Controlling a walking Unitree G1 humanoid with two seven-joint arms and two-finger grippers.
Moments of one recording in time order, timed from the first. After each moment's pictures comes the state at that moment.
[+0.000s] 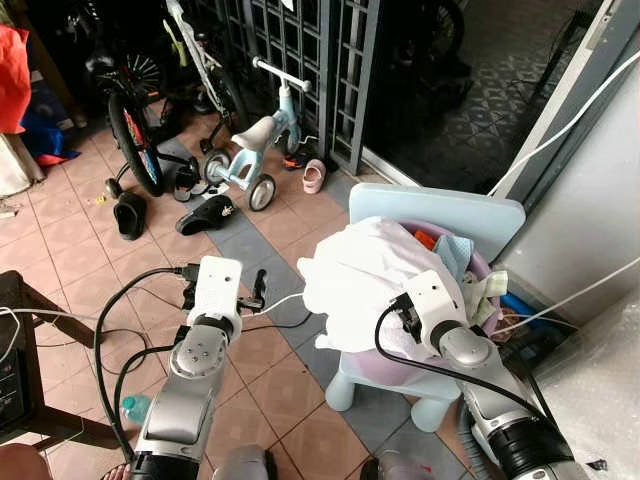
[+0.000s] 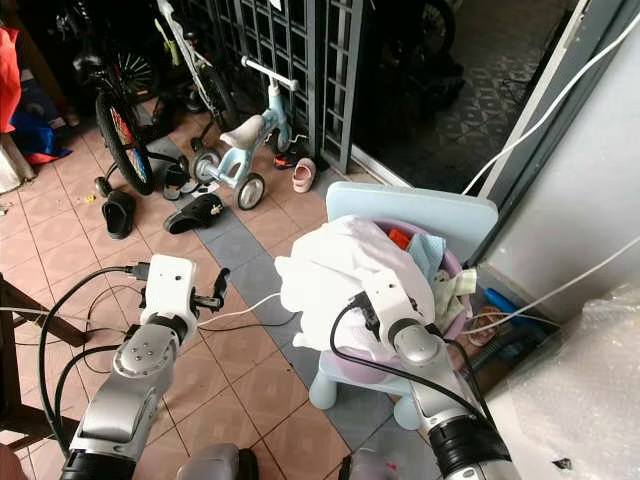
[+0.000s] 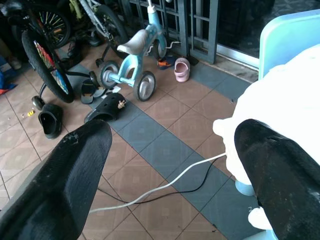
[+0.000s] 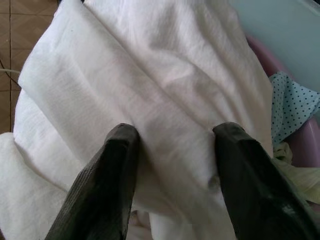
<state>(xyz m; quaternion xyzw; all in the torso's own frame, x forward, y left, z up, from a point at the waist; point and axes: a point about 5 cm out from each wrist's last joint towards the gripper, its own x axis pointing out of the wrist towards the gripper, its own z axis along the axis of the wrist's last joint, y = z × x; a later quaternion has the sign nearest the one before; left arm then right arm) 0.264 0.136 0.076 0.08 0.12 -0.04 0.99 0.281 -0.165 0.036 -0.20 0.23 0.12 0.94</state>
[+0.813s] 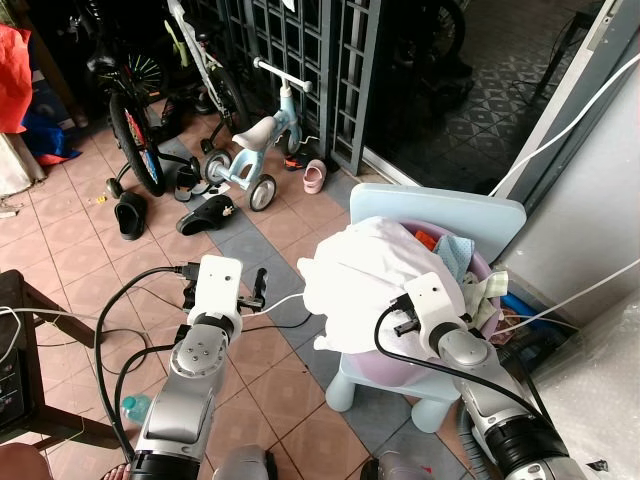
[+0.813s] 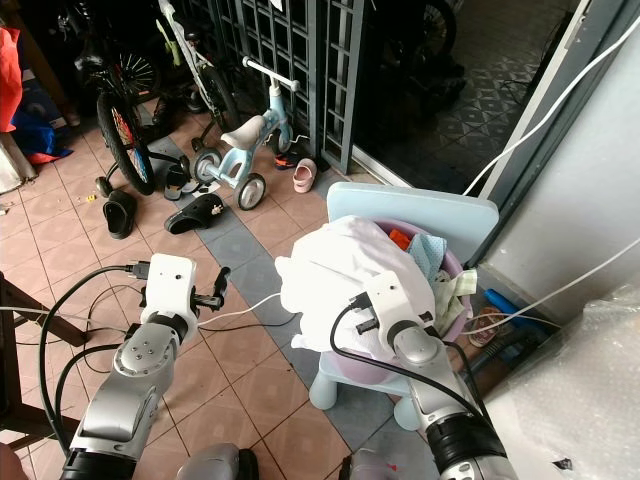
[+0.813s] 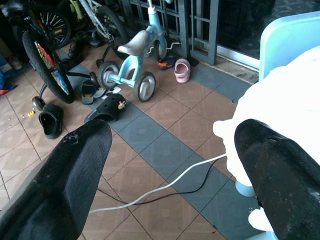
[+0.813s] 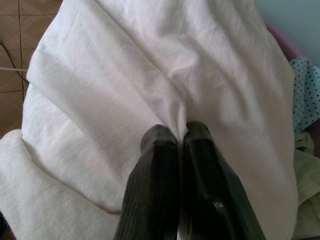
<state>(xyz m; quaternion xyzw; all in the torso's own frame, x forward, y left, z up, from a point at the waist) 0.265 0.135 0.077 0.08 0.12 -0.04 0.99 0.279 -0.164 0.026 -0.17 0.25 0.13 0.94</state>
